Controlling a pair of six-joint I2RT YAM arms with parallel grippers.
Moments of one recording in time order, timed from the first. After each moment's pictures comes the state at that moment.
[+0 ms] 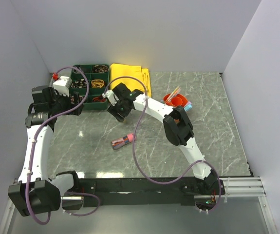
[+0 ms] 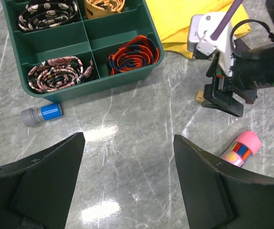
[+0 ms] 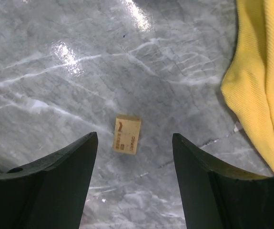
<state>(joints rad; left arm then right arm) 0.17 1.08 1.06 -0.54 0.45 0.15 0.78 2.36 2.06 -0.72 -0.14 -0.25</state>
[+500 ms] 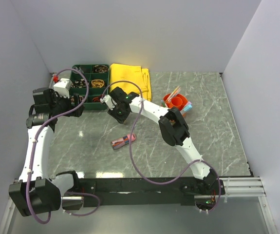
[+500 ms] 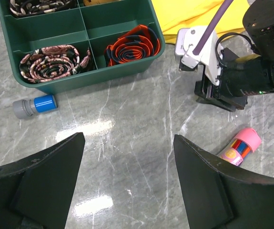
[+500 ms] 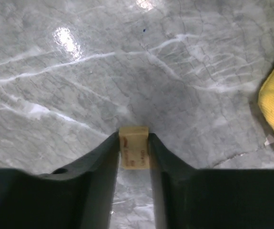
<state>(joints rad) 0.17 1.08 1.02 -0.53 0.45 0.13 0.81 2.44 2.12 -0.77 -0.12 -0.26</state>
